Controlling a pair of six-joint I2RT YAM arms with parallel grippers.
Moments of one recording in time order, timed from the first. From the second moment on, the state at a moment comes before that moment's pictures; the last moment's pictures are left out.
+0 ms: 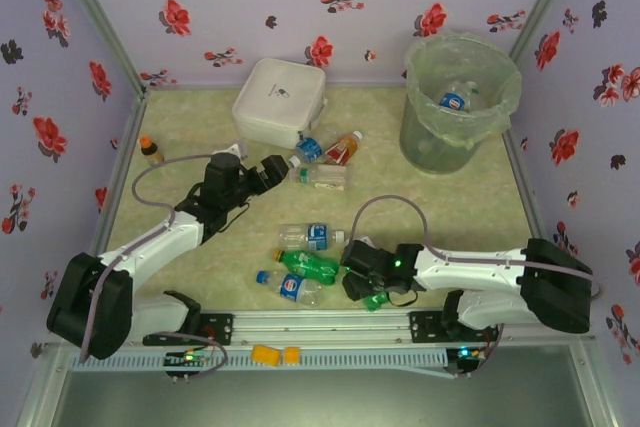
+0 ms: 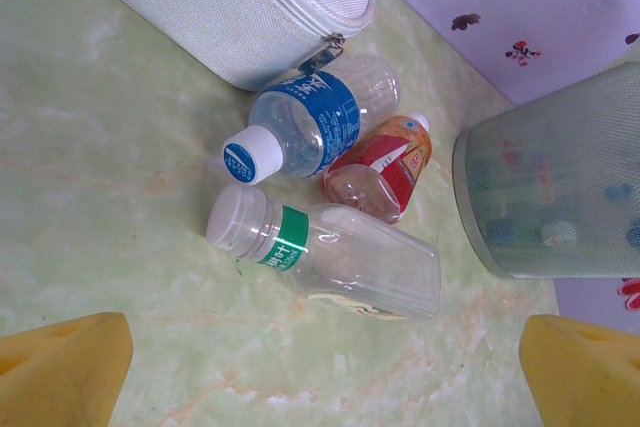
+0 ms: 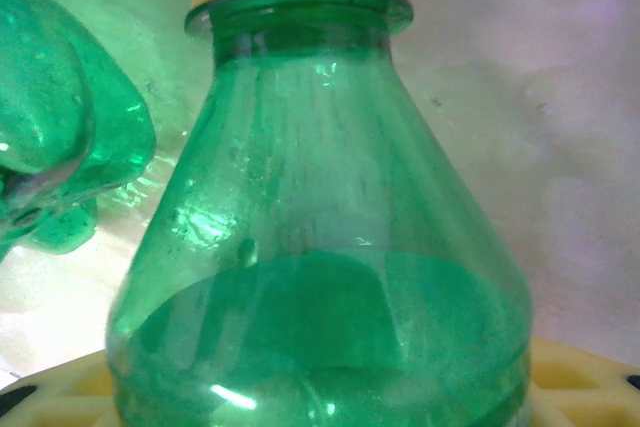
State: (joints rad) left arm -0.50 1.24 0.65 0.10 0.09 -0.88; right arm 1.20 1.23 0.56 -0.58 0.11 0.71
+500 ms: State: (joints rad) left arm -0.50 1.24 0.65 0.10 0.09 -0.88; right arm 0.92 1.16 0.91 -0.65 0.15 0.51
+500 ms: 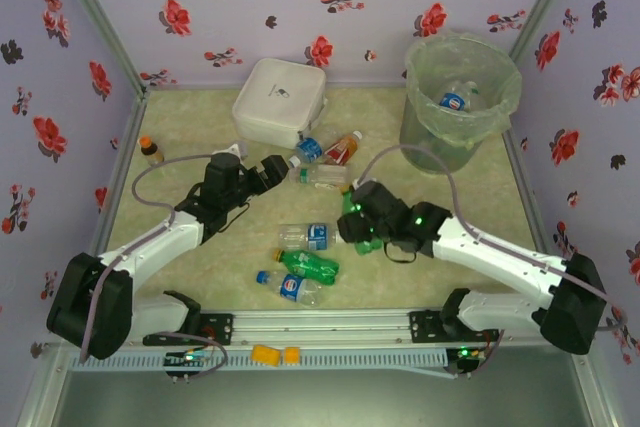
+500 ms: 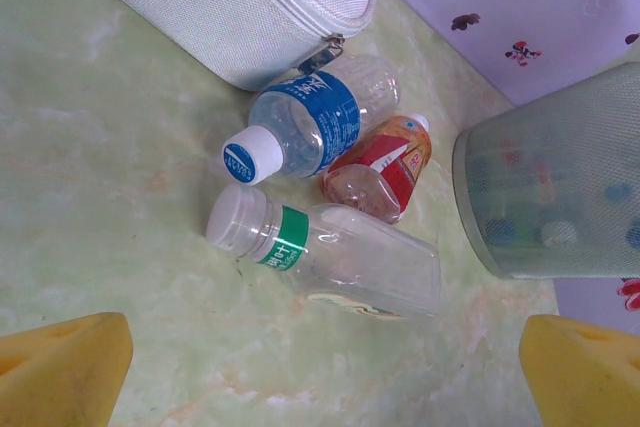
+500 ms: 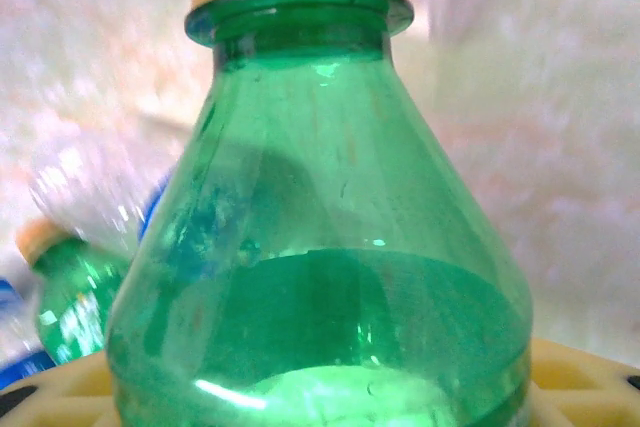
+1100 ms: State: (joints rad) left arm -0.50 1.23 0.65 0.07 0.09 -0.80; right arm 0.38 1.43 1.56 -0.55 0.17 0.32
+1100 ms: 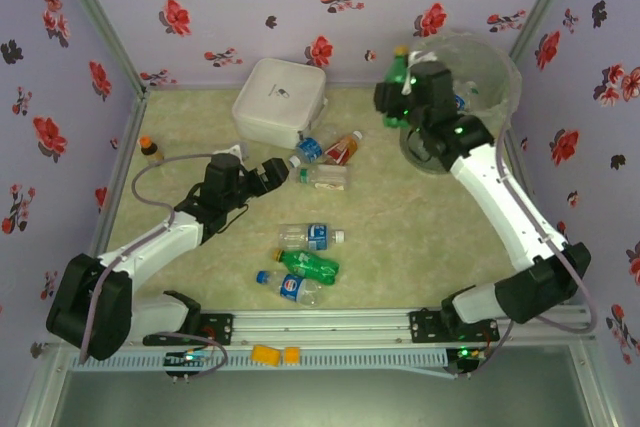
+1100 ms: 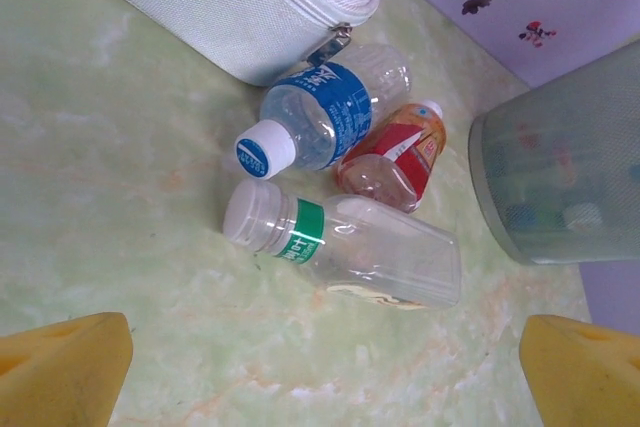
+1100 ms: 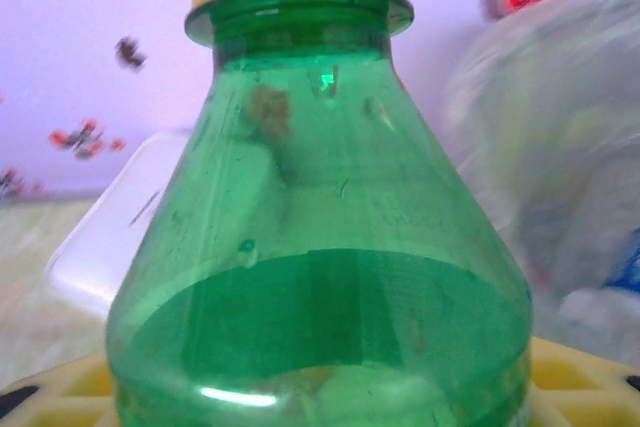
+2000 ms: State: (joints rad) left arm -0.50 1.19 0.68 -0.03 0.08 -0.73; right arm 0.06 1.78 1.85 -0.66 0.08 0.37
